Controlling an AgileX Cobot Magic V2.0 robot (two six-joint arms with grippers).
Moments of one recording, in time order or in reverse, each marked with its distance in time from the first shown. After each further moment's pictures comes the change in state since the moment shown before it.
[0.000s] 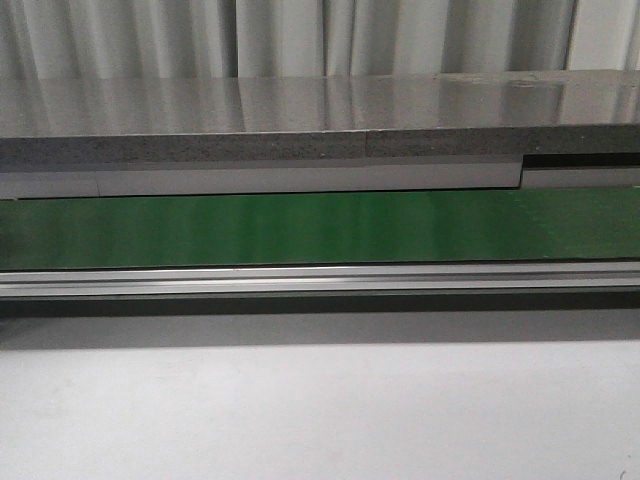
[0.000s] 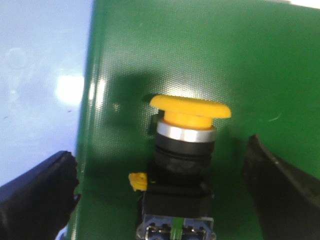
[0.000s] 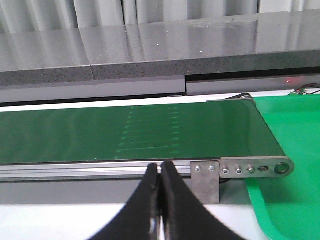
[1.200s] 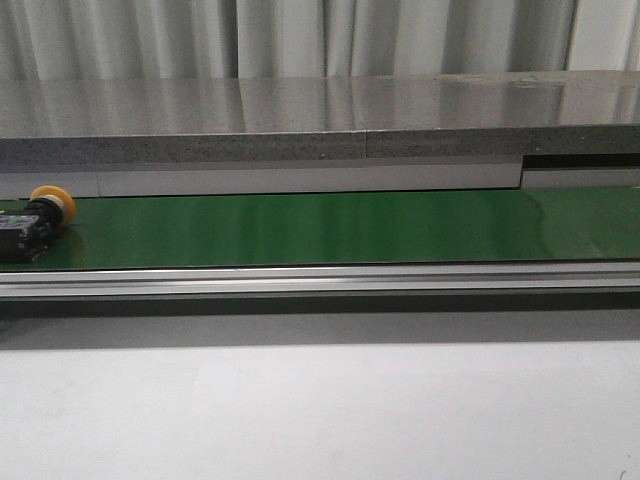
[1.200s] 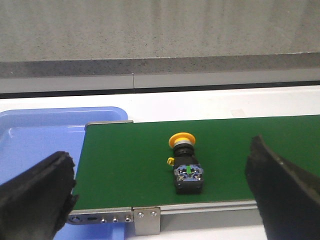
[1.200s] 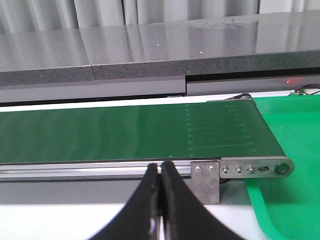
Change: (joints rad) left arm -0.171 -1.177 0.771 -0.066 -0.529 0.083; right arm 0.000 0.000 0.000 0.000 0.000 -0.002
